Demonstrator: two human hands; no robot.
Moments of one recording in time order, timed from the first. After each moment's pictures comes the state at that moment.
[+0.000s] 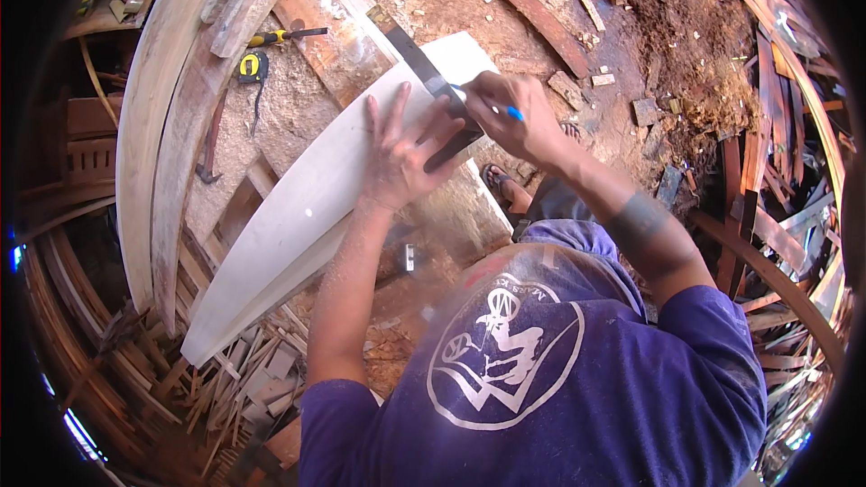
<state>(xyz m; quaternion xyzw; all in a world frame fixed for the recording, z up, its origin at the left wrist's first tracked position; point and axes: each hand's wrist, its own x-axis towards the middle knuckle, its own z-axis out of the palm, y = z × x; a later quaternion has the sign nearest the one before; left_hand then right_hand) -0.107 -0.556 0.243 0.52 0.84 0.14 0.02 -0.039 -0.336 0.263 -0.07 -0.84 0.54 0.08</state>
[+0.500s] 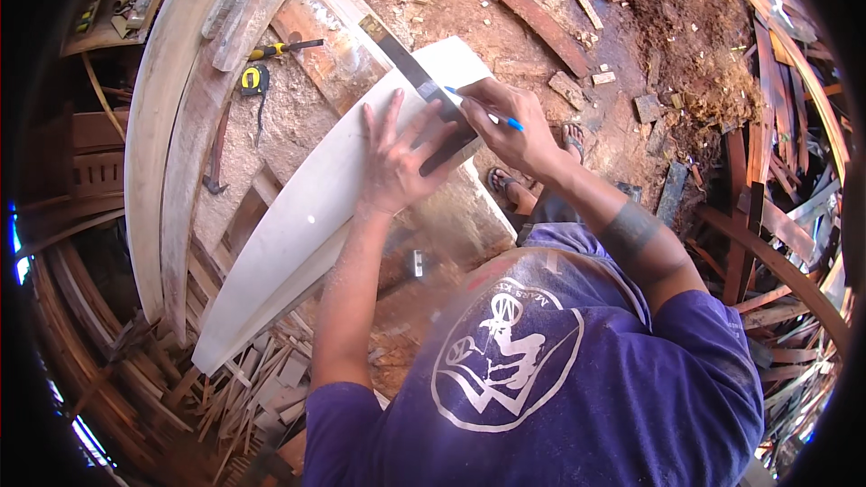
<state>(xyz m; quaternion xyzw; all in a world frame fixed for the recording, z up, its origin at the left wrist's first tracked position) -0.105 -0.555 0.242 0.53 0.84 0.14 0.02 -0.018 -0.338 0.261 -0.09 -0.80 0.58 0.08</state>
